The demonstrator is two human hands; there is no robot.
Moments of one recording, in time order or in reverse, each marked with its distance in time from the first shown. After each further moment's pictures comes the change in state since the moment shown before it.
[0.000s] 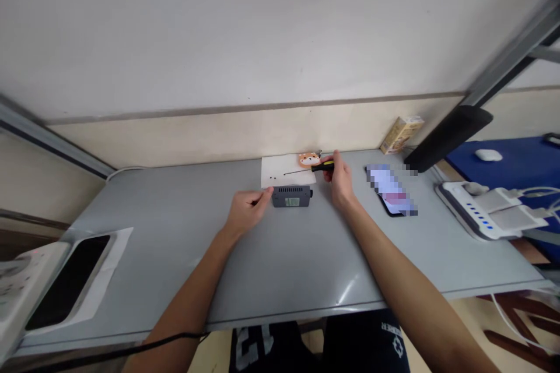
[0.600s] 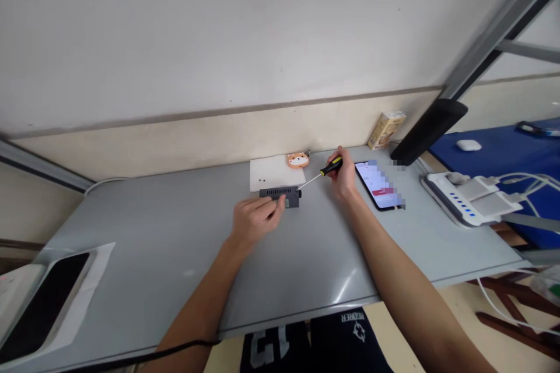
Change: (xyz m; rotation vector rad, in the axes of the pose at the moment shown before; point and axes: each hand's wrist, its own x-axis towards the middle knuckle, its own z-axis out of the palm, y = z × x) left_hand 0.006 0.034 0.030 0.467 0.262 0.644; right_hand 0.014 -0.020 -0.026 0.143 0.103 0.044
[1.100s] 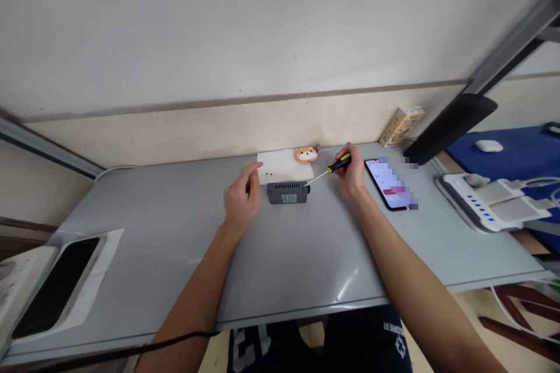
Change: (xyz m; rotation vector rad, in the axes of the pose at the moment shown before) left_hand -0.011 -0.035 -0.005 -0.116 0.012 -0.538; right_hand -0.003 0.003 0.002 -0.007 -0.016 0.020
